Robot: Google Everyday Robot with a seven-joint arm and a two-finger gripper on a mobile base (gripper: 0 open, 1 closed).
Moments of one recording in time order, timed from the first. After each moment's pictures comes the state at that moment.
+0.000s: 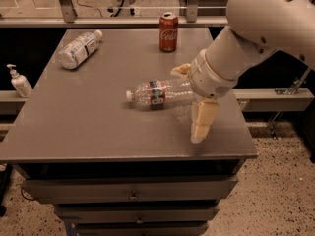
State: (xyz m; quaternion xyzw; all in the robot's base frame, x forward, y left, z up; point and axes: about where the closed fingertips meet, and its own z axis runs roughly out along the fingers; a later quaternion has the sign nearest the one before) arm 0.502 -0.066 0.857 -0.77 0.60 0.07 0.22
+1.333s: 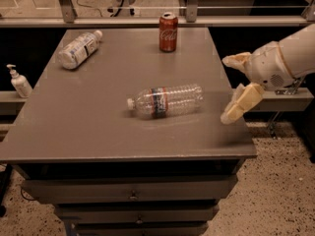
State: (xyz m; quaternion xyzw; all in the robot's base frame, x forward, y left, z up) arm 0.531 -0.158 0.882 -0.61 0.70 0.18 0.33
